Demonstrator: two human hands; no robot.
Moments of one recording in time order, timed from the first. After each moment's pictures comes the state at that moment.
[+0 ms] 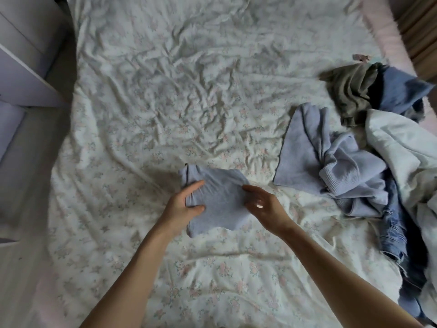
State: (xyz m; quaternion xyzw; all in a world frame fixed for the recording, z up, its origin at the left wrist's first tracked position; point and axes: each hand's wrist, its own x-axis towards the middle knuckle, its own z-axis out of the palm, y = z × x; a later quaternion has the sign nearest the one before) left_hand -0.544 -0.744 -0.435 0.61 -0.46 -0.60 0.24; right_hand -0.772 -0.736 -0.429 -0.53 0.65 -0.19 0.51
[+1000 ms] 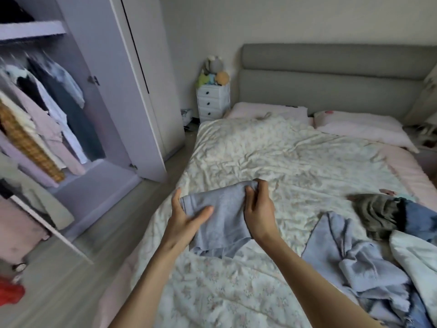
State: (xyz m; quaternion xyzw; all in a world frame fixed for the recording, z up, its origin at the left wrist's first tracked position) left_hand -0.513 -0.613 -0.195 0.70 -0.41 -0.31 0.49; right_hand -0.679 -0.684 -0.191 -0.67 0.44 -0.50 0.32
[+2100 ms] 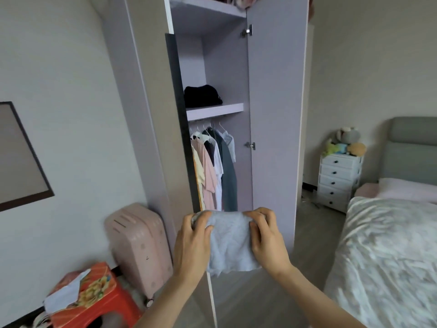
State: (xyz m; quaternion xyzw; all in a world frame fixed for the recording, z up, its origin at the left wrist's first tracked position) left_hand 0.012 -0.415 -0.083 0.80 -0.42 0.22 0.37; right_hand -0.102 -0.547 -0.106 -0.84 0.18 -0.46 0.23
